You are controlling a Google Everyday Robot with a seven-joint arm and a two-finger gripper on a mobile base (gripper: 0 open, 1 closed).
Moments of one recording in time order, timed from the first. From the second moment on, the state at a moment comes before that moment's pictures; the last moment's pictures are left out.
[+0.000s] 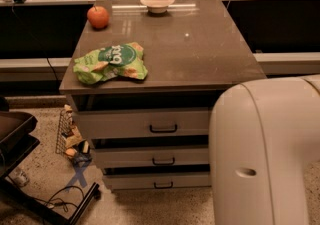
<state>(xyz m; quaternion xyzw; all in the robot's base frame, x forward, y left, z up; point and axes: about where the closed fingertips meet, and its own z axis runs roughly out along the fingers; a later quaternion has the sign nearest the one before) 0.712 -0.167 1.057 -0.05 0.95 0.14 0.29</state>
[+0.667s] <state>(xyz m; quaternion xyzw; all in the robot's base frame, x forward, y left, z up) 0.643 -0.190 1.079 -0.26 0.88 0.24 0.33</state>
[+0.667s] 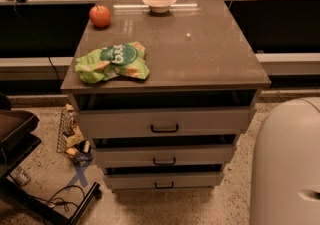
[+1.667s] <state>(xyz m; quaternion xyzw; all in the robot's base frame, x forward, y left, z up) 0.658 -0.189 1.079 -0.31 0.82 0.29 0.38</state>
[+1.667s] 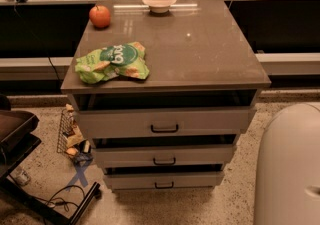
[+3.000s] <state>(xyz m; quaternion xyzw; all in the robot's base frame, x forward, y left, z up) 0.652 -0.217 1.034 -0.39 0.63 0.37 0.56</state>
